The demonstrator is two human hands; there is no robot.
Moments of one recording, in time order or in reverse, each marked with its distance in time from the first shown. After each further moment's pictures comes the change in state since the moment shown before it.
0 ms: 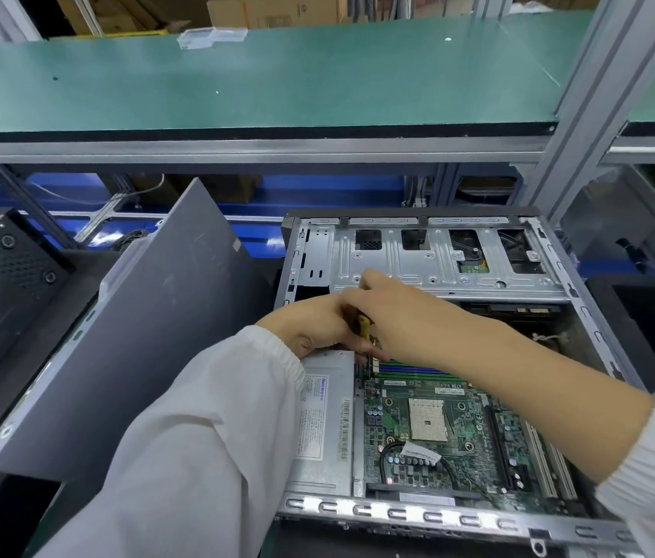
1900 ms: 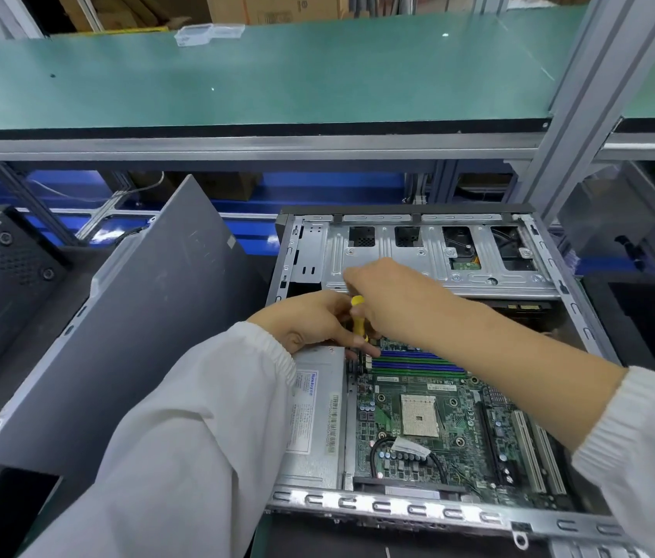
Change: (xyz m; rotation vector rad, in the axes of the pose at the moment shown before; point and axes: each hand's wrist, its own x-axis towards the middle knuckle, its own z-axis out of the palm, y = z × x) left_hand -0.005 0.002 0.003 -0.024 -0.028 -0.065; right_hand 0.007 0.006 -0.009 -0.047 0.025 0.063
